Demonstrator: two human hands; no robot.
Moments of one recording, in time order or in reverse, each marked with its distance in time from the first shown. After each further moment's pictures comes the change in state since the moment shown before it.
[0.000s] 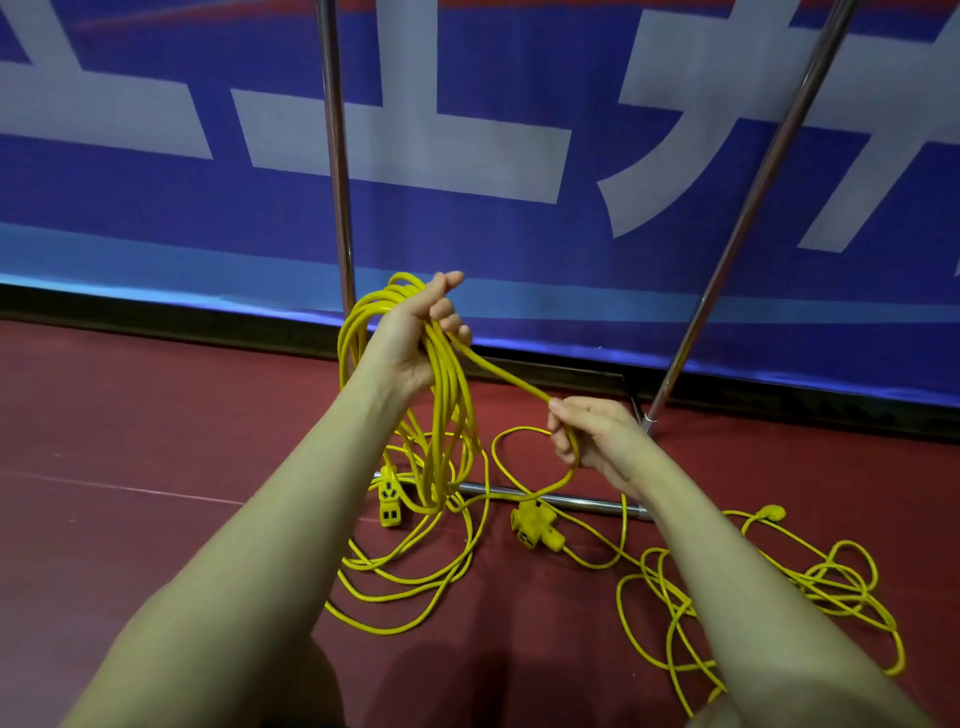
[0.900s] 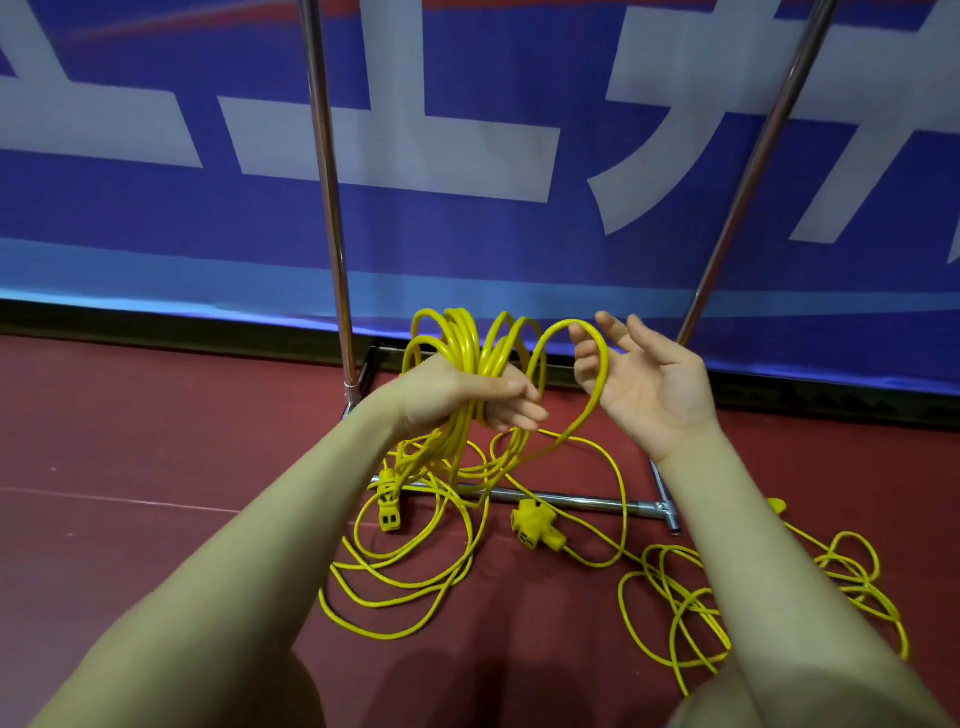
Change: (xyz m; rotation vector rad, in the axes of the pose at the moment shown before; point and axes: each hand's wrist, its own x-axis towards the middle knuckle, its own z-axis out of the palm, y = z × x) left_hand -0.020 -0.025 -0.007 0.829 -0.504 -0.212; right_hand -0.017 -0.060 -0.011 0.947 -0.127 -0.165
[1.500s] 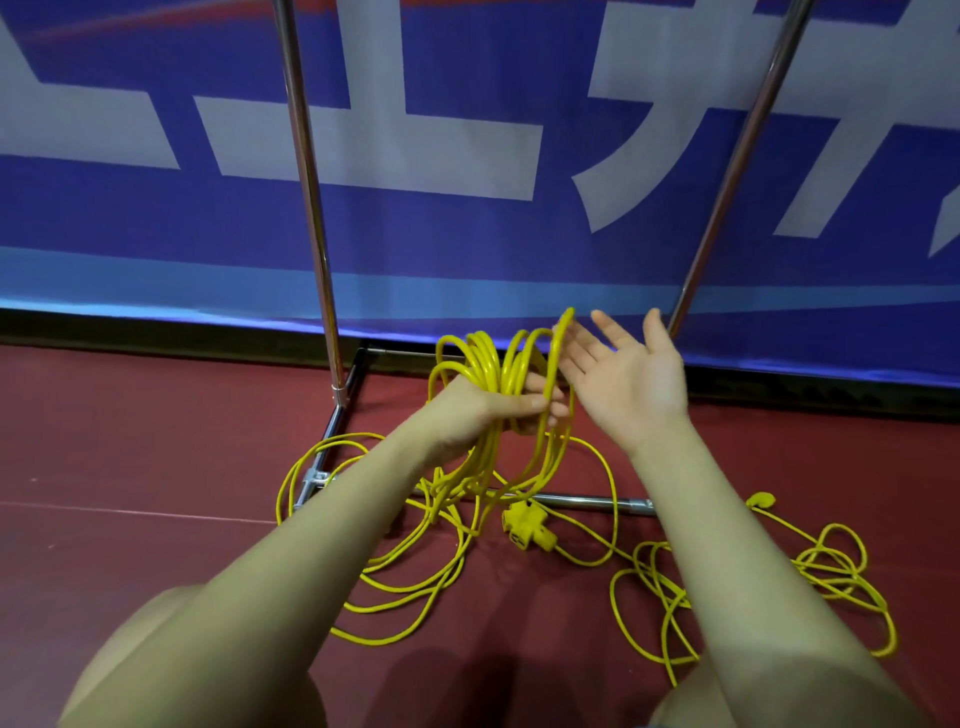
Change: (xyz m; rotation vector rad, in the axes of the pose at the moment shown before) left_hand 0.023 -0.020 0.035 -0.110 0.114 0.077; right_hand 0.007 0.004 0.007 0.061 0.275 -0.106
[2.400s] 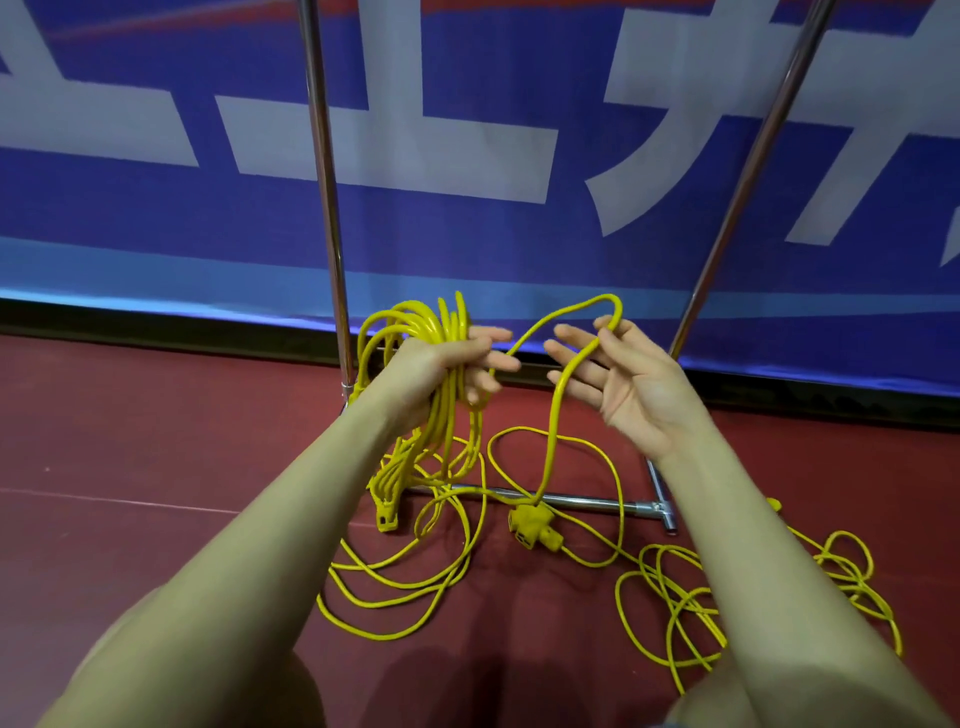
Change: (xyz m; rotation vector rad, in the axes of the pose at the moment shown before) left_hand -0.013 0.030 -0.039 -0.113 0.199 -0.003; right_hand -0.013 0.000 0.000 -0.354 -0.199 -0.001
